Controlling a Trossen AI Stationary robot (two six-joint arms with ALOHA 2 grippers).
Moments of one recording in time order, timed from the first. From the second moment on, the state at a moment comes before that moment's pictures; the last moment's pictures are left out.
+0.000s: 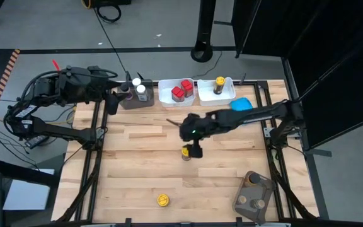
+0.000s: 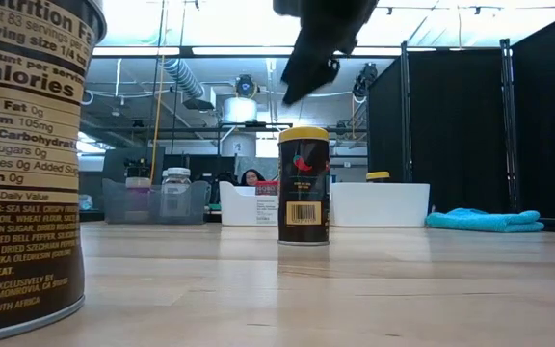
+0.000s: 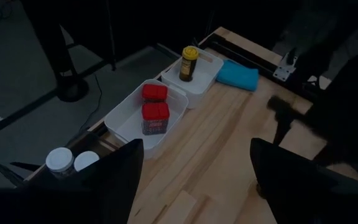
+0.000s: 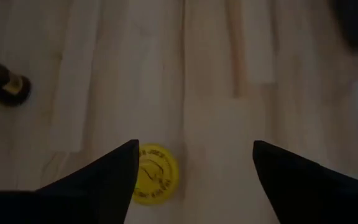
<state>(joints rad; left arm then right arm) 0.22 0.97 1.57 -1.13 -0.29 -0.35 0.07 1.76 1.50 -0.69 0.03 0.08</state>
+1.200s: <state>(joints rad) 0.22 0.97 1.57 -1.20 -0.28 -0.34 0.12 1.83 1.47 -0.70 0.06 0.21</state>
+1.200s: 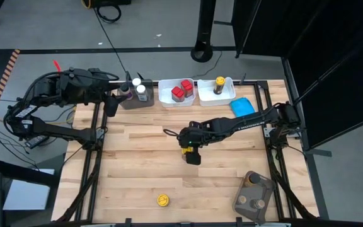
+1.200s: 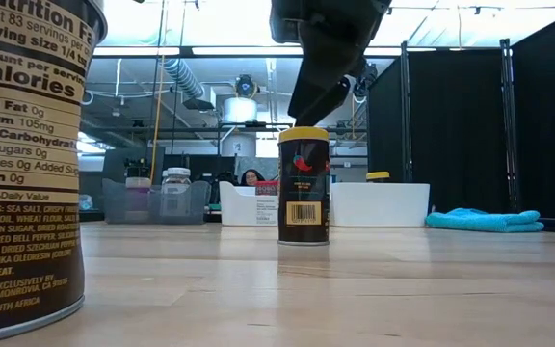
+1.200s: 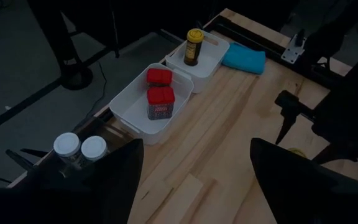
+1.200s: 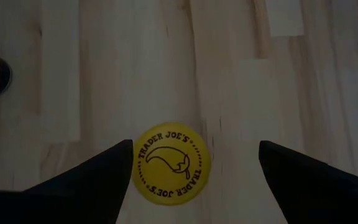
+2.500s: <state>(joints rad) 0.22 0.97 1.57 -1.20 -0.28 -0.34 0.14 1.89 1.47 -0.71 0.04 0.23</state>
